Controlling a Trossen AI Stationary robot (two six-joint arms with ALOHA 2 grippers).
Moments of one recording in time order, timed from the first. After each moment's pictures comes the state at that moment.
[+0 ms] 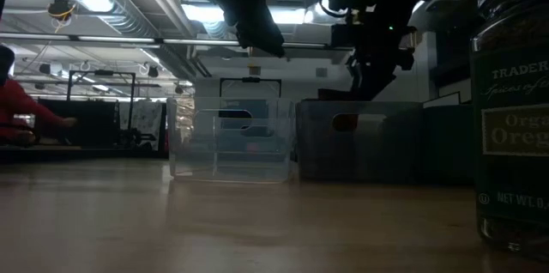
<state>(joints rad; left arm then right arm) 0.14 1.64 1.34 -0.55 0.14 0.08 -0.19 1.55 1.13 -0.72 0.14 -0.25</state>
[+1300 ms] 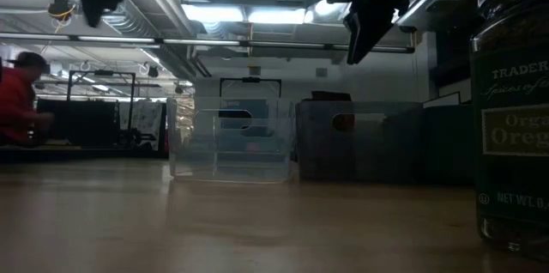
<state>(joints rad) -0.15 1.43 1.34 -1.37 0.16 -0.88 -0.19 1.55 1.45 -1.05 0.15 -0.24</state>
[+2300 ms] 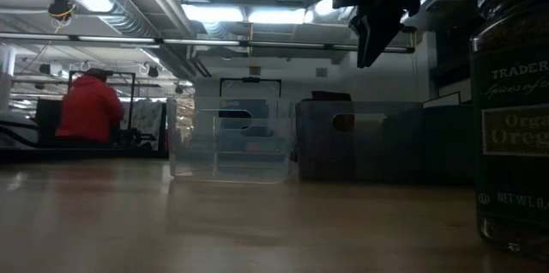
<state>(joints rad) -0.81 1.43 1.33 -1.40 0.18 -1.84 -0.19 1.55 1.45 -1.13 0.15 -0.24</state>
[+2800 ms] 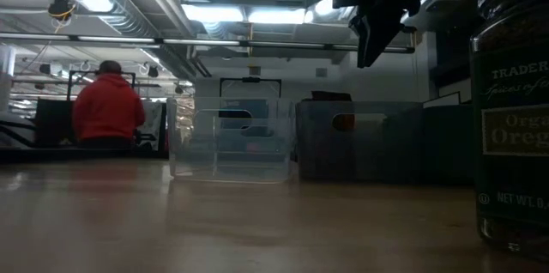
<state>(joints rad) -0.95 1.46 1.22 -1.22 0.18 -1.96 -0.19 1.55 1.45 -1.13 0.14 -0.24</state>
